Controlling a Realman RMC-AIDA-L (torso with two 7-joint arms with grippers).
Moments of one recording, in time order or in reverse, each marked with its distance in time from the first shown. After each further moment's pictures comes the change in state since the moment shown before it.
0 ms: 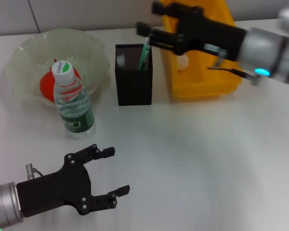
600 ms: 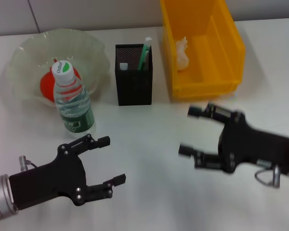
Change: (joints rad) left arm -0.010 0.005 -0.056 0.004 -0.001 0.046 -0.030; right arm -0.246 -0.006 0.103 0.198 -0.205 -0.443 -0.332
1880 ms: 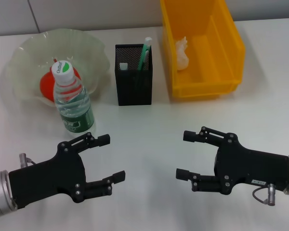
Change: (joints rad) left arm -0.012 0.006 -0.002 0.008 0.007 0.003 -0.085; right arm 0.011 -0.004 0.001 0.068 -0.081 0.024 -0.032
